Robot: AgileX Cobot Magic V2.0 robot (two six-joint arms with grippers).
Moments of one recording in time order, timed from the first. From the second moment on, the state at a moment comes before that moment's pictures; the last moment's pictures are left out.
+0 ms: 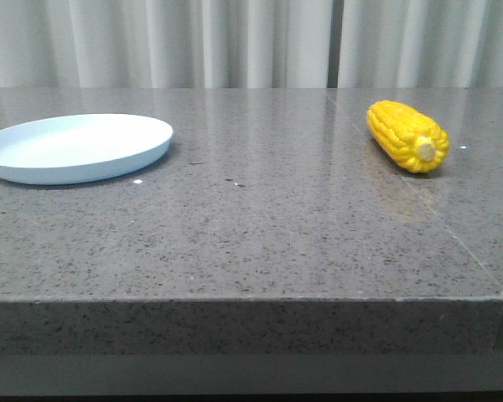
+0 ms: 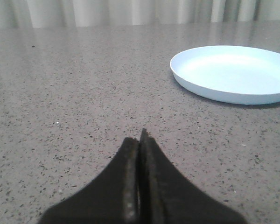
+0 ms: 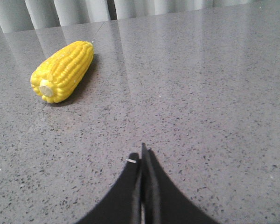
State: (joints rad) left arm 0.00 -0.01 0.01 -0.04 0.22 0.09; right arm 0.00 -0.01 0.03 0.08 0.20 0.10
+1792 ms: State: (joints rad) left arm 0.00 -0.01 0.00 -0.04 0.03 0.09; right arm 0.00 -0.01 -0.04 0.08 0.17 0.10
